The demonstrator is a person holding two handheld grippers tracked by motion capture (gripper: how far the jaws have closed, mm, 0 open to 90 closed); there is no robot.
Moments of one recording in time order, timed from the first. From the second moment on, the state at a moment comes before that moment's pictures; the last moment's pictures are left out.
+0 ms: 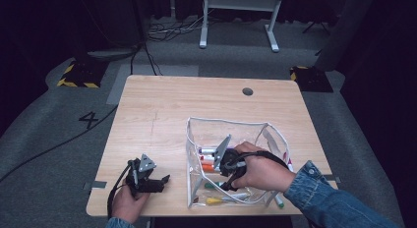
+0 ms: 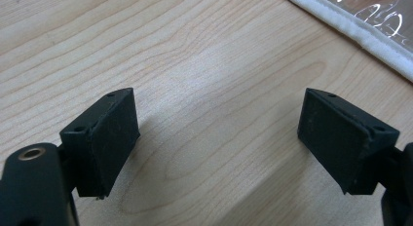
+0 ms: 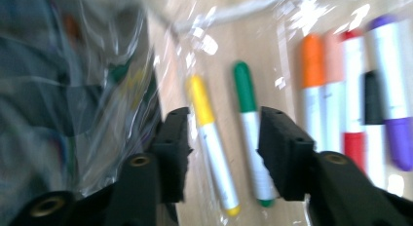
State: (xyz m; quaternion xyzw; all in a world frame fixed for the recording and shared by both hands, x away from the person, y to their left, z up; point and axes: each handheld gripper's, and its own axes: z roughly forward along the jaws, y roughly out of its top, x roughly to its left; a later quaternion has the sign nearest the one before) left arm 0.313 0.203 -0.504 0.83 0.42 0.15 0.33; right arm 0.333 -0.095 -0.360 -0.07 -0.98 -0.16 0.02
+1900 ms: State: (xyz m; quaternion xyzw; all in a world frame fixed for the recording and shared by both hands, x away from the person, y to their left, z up) left arm 0.313 0.203 -0.504 0.83 0.42 0.15 0.33; right arm 0.365 -0.354 -0.420 -0.45 -0.85 -0.26 -0.08
